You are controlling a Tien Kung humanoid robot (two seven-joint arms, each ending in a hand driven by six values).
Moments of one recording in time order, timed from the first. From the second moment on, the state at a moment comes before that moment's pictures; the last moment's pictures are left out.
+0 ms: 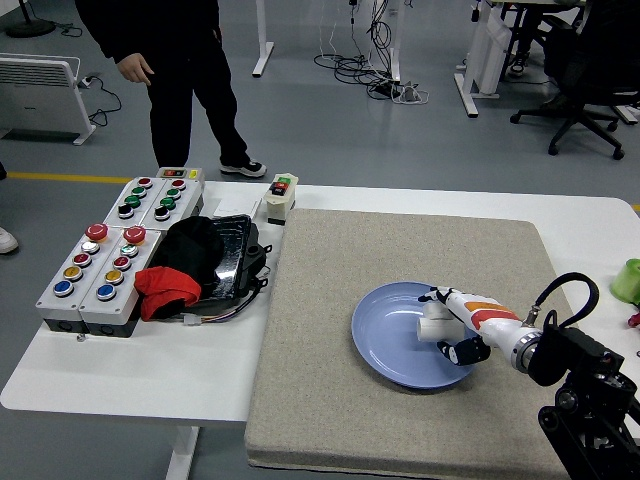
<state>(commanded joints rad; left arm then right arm) -0.11 0.12 -0.21 -0.25 0.04 0.18 0.08 0.51 -0.05 1.22 1.17 -2.27 0.30 -0.06</state>
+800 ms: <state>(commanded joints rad) -0.11 0.11 -0.22 -0.25 0.06 0.18 0.09 0.45 -0.07 1.48 1.19 -2.27 0.37 -0.11</state>
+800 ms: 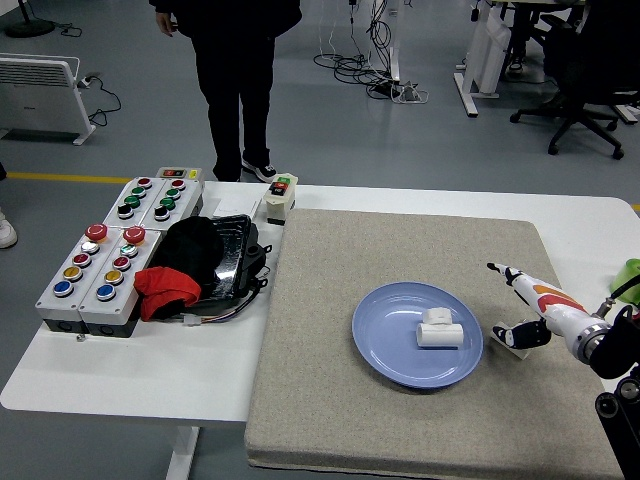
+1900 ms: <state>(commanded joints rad) -0.11 0.11 -0.22 -0.25 0.05 0.18 0.08 0.48 -0.05 1.50 1.05 -2.27 0.34 -0.15</state>
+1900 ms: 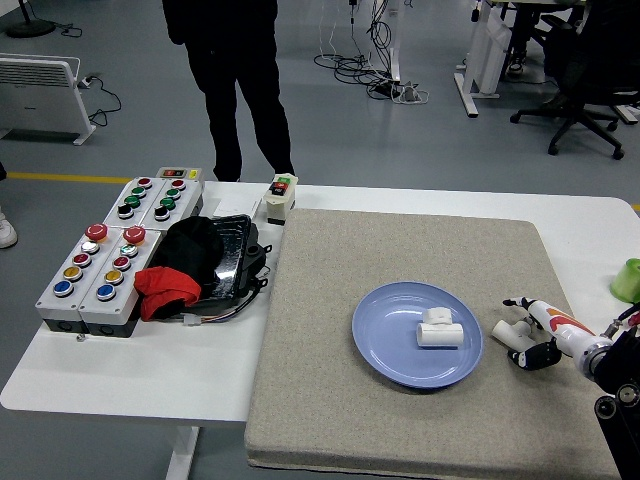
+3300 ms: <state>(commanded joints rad) -0.11 0.11 -0.22 -0.25 0.05 0.18 0.09 0.49 -0.08 1.23 1.34 -2.12 0.28 -0.08</state>
